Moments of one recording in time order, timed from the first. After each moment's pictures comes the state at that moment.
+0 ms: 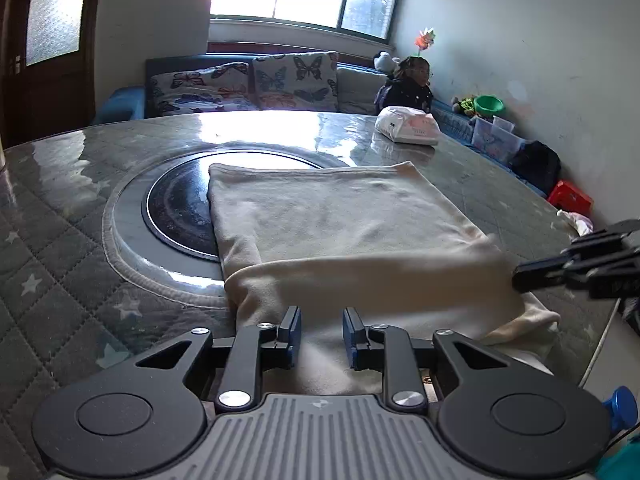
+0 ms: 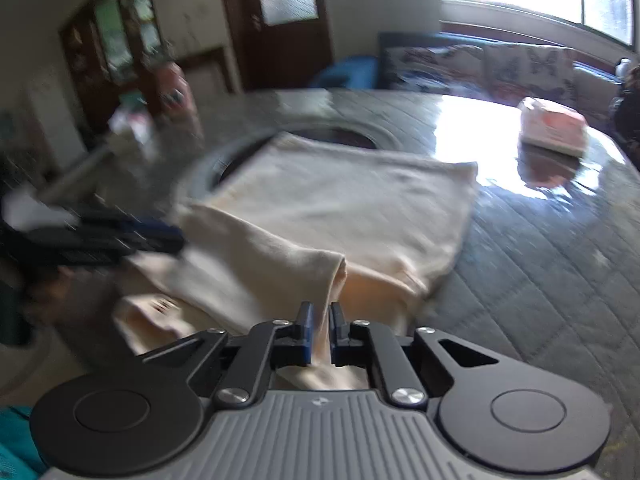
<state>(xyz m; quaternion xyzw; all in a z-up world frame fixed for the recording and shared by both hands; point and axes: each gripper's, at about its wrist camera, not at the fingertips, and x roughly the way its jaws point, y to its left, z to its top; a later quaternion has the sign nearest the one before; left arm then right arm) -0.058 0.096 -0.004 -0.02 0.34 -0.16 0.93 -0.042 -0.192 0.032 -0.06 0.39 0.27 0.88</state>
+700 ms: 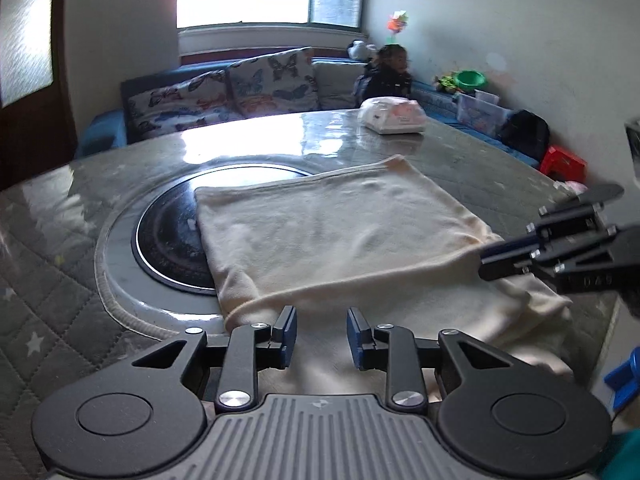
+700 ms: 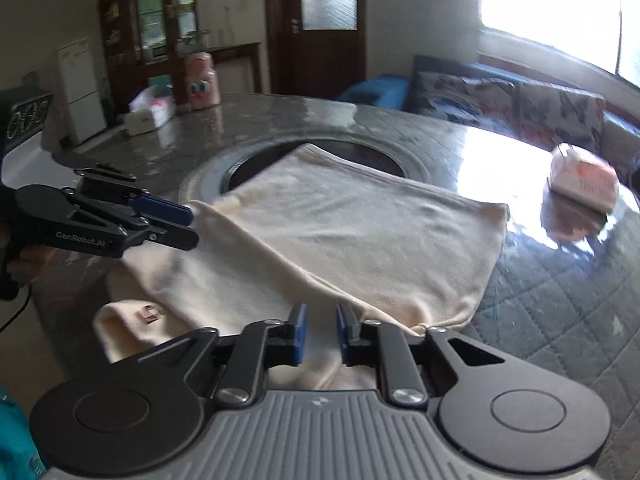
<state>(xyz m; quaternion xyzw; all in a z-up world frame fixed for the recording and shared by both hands) -0.054 0.084 0.003 0.05 0.33 -0.19 0.92 -0.031 -0.171 0.030 -0.11 0.34 0.33 0.88</state>
